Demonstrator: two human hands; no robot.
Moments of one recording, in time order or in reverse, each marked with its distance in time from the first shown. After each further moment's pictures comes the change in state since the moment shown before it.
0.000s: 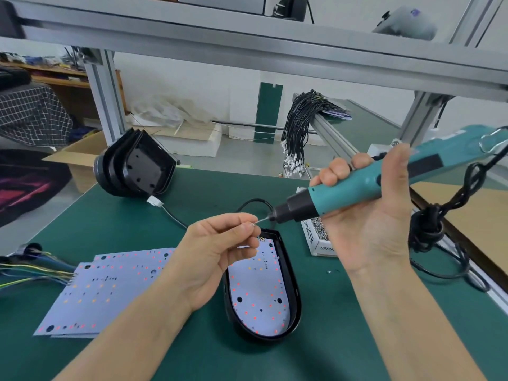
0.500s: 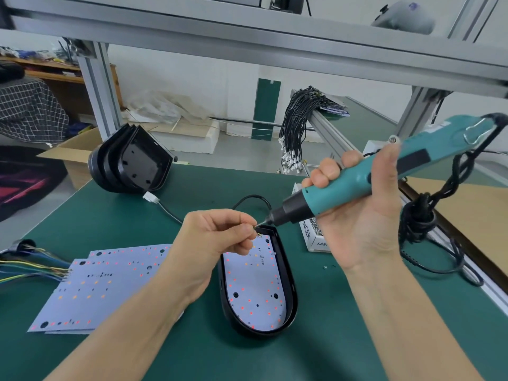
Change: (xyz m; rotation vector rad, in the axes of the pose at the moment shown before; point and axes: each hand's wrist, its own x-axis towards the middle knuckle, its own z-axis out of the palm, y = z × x) left_hand 0.001 0.002 0.002 0.258 0.045 0.116; right_hand 0.001 0.004 -0.005 -0.038 -0.029 0.027
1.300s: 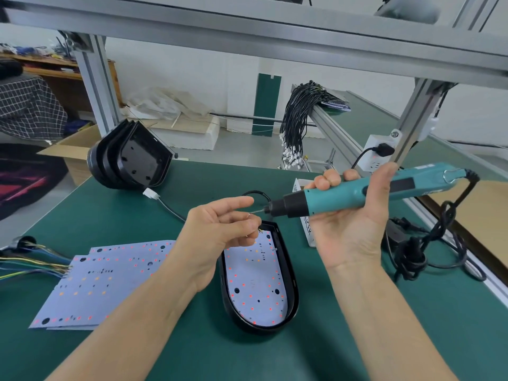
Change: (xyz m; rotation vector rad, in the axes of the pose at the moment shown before) left_hand 0.010 -0.005 0.002 -0.039 0.036 -0.099; right_hand 0.000 0.025 -0.019 0.200 0.193 -0.076
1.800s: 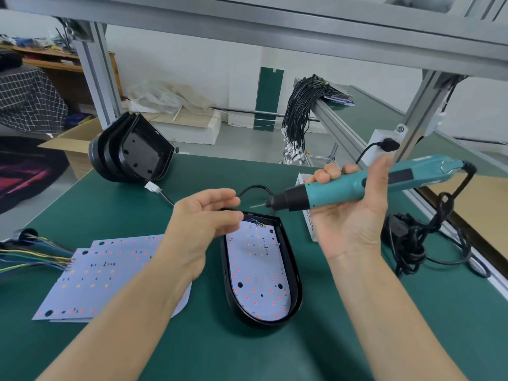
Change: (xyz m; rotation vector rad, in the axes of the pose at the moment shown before) left_hand 0.007 -0.003 -0.013 0.051 0.189 0.001; right_hand 0.007 0.005 -0.002 0.003 0.049 0.019
